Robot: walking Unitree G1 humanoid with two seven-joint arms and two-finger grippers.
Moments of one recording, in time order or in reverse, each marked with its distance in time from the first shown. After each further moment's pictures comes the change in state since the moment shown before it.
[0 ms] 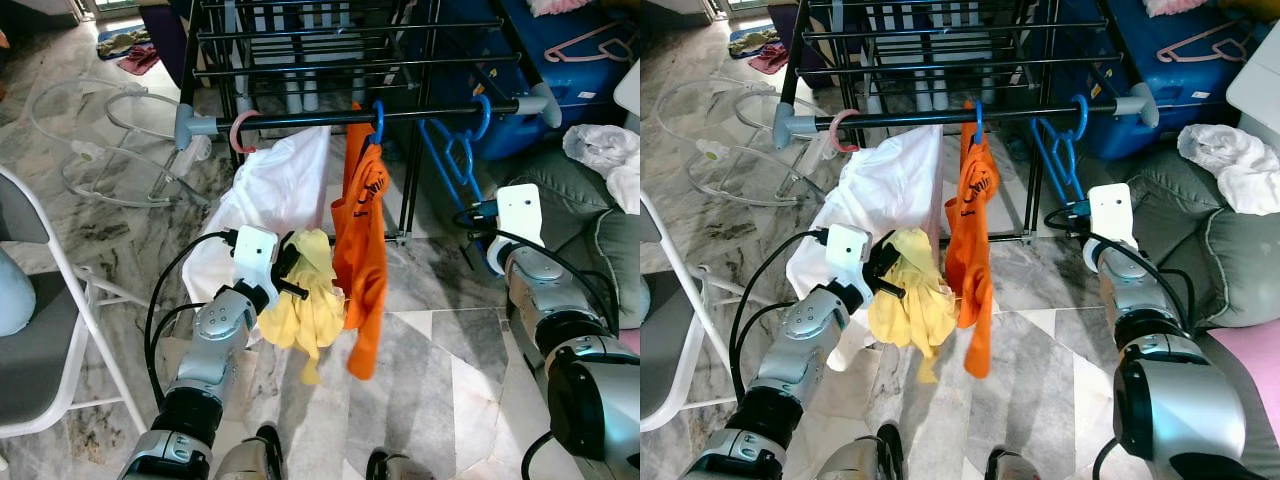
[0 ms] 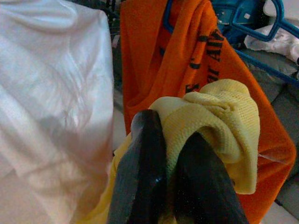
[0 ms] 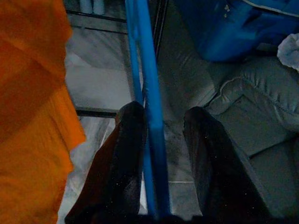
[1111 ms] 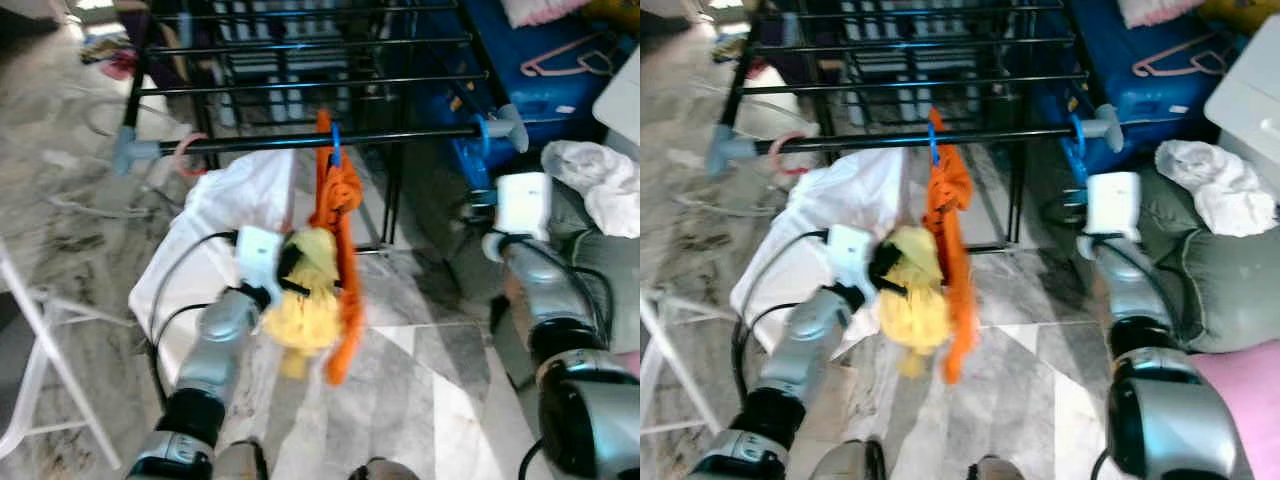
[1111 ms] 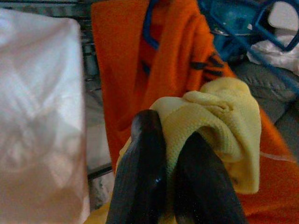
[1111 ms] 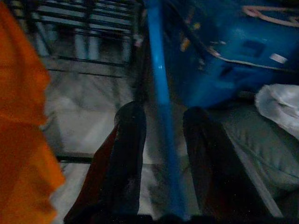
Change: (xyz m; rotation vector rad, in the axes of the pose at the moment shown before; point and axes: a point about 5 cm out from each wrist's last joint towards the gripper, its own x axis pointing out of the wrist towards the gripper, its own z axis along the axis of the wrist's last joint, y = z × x) left arm 0.002 -0.004 0.000 -0.021 -0.016 0.013; right arm -0.004 0.010 0.017 0.019 -0.176 0.013
